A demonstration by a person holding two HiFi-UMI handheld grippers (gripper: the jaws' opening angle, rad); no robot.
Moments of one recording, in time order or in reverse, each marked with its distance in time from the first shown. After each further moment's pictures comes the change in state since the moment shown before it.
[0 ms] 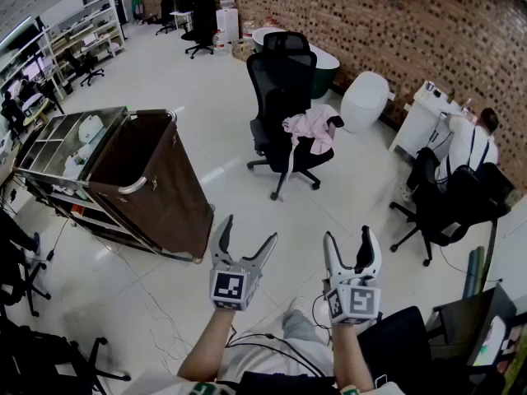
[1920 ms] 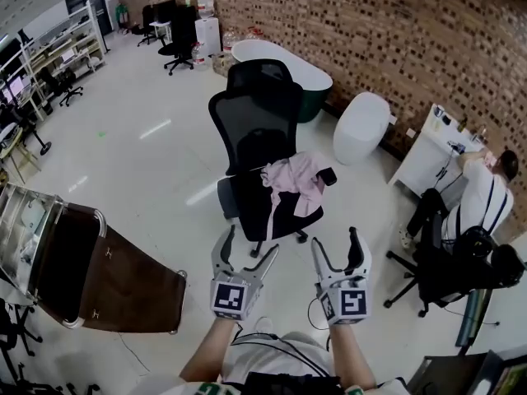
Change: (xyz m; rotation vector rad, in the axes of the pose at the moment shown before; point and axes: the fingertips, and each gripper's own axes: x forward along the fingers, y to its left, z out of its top) left arm 0.480 0.089 -0.046 0.002 0.003 -0.052; right arm 0.449 -0.197 -0.093 -0.058 0.025 0.079
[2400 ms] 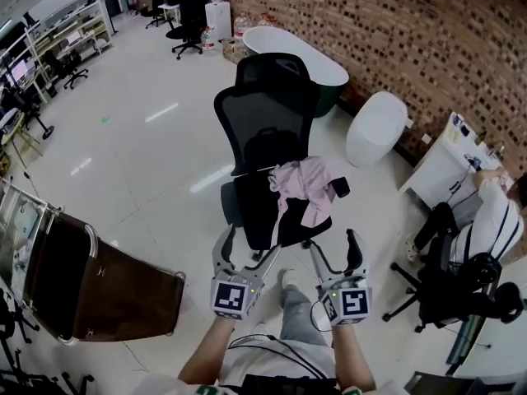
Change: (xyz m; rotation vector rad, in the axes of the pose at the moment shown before) left arm 0.093 0.073 -0.035 -0.006 0.024 0.035; right arm 0.122 -0.008 -0.064 0.017 0.090 0.117
